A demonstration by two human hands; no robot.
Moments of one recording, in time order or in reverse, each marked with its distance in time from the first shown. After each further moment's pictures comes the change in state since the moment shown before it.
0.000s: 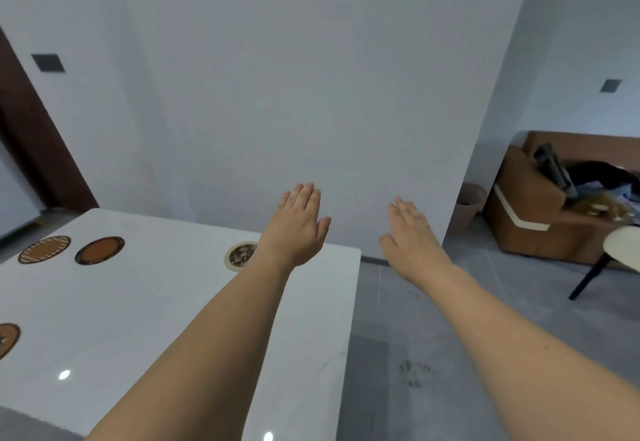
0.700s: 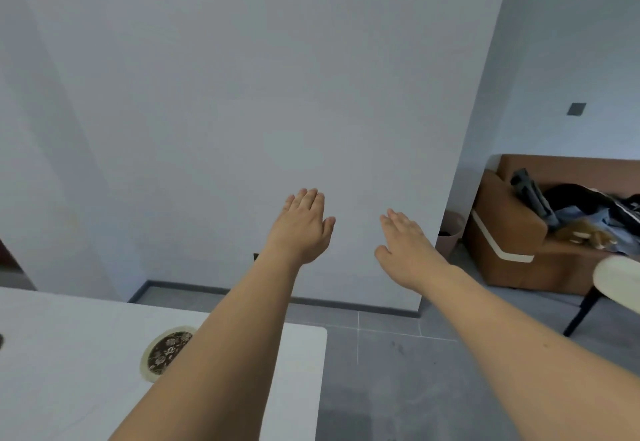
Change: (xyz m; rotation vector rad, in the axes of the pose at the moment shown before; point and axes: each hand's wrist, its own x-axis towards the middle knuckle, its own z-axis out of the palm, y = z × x) left_hand 0.303 0.027 0.073 -0.034 -0.050 0.051; right_hand 0.244 0.137 -0.035 -0.137 -0.104 0.048
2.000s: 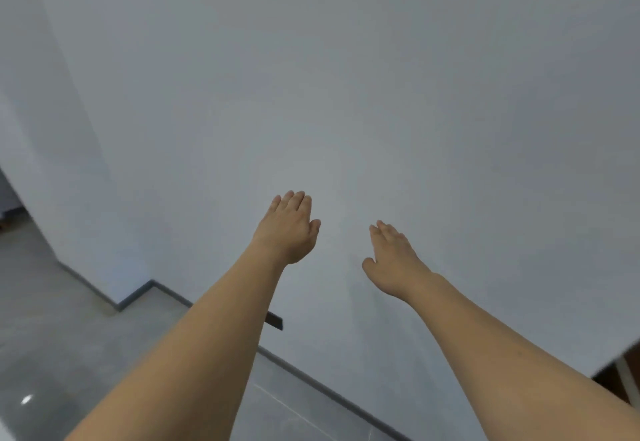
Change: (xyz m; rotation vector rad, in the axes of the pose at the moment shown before) left_hand 0.489 -0.185 0.145 0.093 -0.047 -0.364; right_hand 0.605 0.112 0.047 0.012 -0.184 -0.294
